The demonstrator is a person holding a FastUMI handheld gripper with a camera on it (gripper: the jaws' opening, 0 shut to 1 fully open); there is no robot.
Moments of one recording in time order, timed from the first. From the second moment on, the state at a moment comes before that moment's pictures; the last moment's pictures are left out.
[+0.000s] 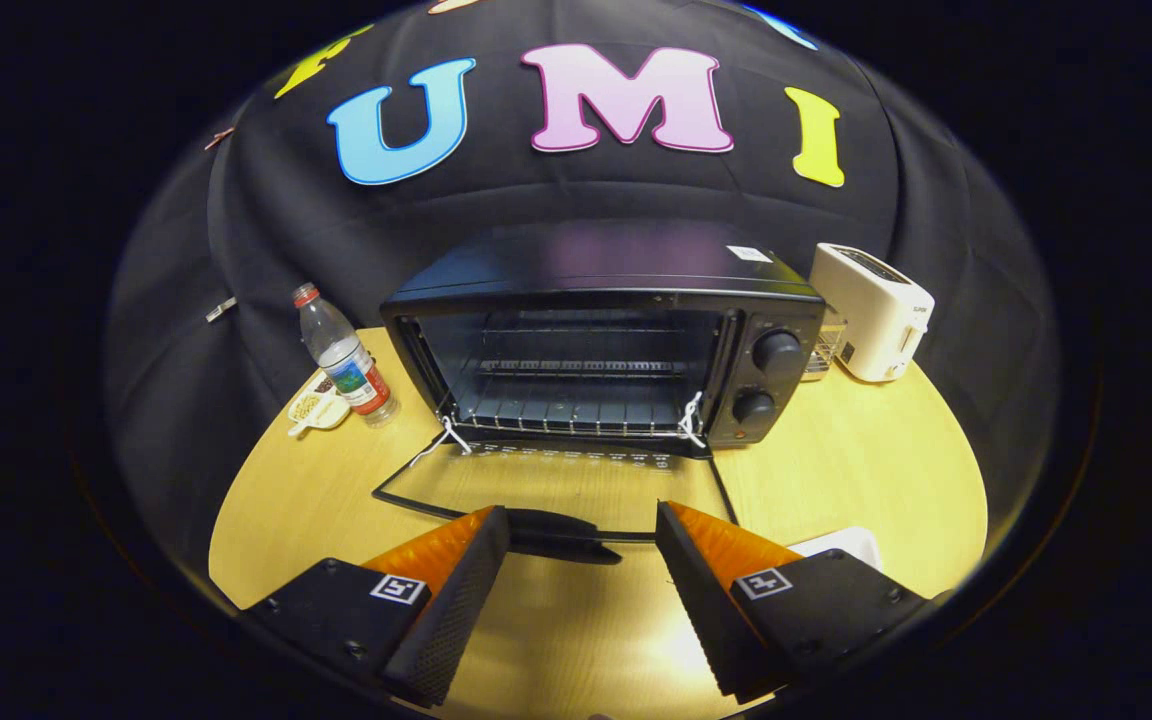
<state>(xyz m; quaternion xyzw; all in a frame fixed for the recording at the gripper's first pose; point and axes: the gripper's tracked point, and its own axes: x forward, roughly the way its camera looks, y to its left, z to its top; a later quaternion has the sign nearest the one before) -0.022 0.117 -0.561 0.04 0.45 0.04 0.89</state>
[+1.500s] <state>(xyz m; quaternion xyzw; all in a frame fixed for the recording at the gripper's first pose) -0.112 -0.155 -0.636 -0.02 0.62 0.04 0.78</state>
